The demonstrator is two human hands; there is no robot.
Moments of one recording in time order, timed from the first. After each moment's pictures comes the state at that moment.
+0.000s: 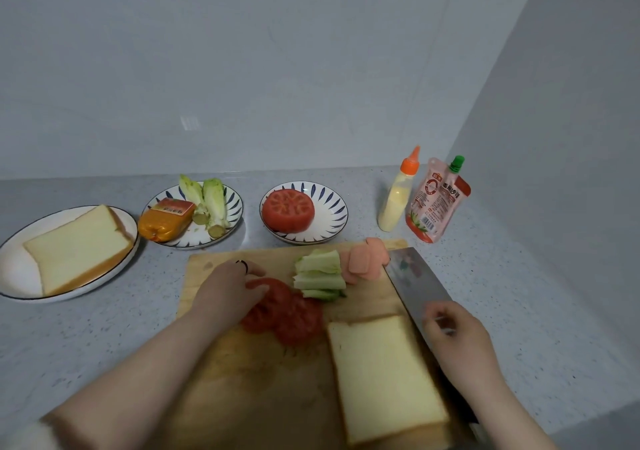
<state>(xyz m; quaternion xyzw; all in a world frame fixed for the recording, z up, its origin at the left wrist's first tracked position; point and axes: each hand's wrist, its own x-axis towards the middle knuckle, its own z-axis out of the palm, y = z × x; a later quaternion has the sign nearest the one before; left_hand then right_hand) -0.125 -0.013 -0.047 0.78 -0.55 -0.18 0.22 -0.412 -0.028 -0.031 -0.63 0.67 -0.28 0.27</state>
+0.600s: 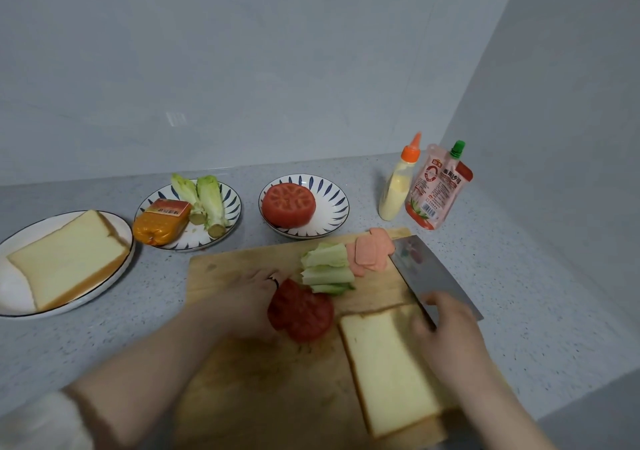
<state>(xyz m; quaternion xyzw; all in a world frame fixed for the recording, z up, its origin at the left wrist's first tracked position) -0.114 -0.025 -0.064 0.64 -0.72 -0.24 -0.08 -0.383 -0.015 -0.038 -0.68 0.68 -0.22 0.16</state>
